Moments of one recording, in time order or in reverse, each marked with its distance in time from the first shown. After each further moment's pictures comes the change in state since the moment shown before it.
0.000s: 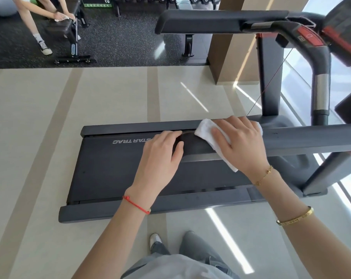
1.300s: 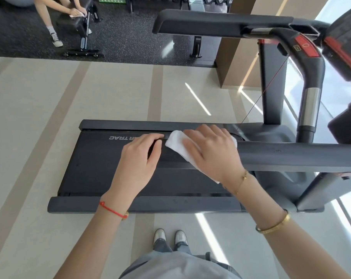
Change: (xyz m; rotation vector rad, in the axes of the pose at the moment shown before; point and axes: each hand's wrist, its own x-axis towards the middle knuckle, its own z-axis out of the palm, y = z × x) left_hand 0.013 0.026 0.032 -0.097 0.136 -0.121; right_hand 0.011 0.025 -0.008 0.038 -0.247 -0.158
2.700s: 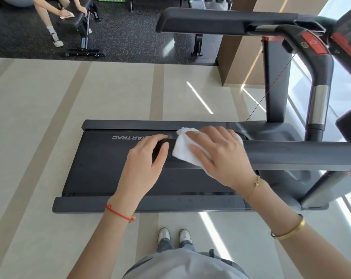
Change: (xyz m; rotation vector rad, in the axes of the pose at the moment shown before) left_hand -0.004 -0.015 -0.002 -0.080 0.007 -0.002; right_hand -0.008 0.004 0.006 0.017 0.063 -0.134
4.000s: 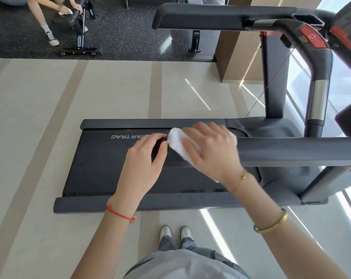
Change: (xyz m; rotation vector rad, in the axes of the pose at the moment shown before) left_hand 0.001 0.006 0.000 0.000 0.008 -0.002; right_hand 0.016 -0.016 0.005 0.023 -0.008 0.137
